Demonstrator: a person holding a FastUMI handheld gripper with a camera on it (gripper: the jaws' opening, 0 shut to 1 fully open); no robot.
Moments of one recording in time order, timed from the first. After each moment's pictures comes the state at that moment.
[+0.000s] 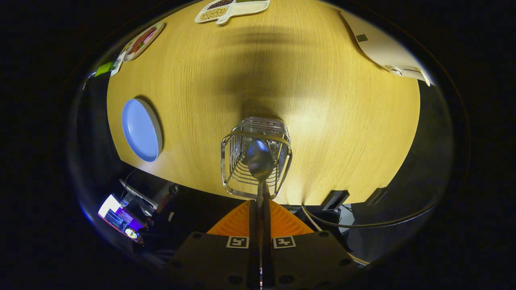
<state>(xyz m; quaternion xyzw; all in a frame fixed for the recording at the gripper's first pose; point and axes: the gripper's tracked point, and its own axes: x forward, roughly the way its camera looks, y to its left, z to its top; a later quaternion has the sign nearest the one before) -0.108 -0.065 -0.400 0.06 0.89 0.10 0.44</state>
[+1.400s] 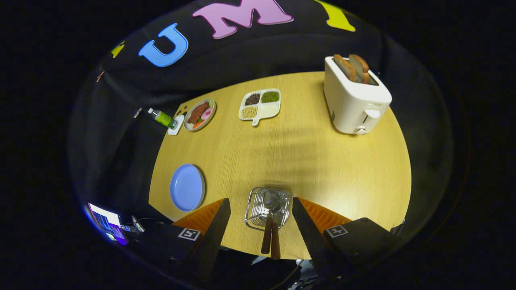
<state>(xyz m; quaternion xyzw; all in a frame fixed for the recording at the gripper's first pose) -0.038 -0.095 -0.327 0.19 0.54 0.12 0.81</state>
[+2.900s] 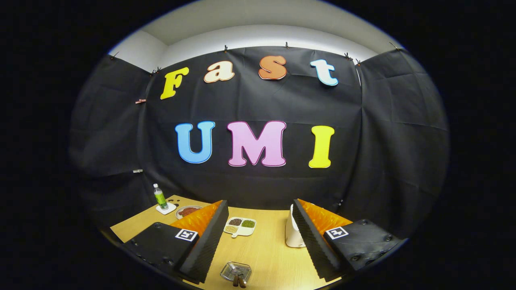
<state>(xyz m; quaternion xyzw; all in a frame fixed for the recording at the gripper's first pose) 0.006 -0.168 -0.098 0.08 0.12 0.04 0.99</state>
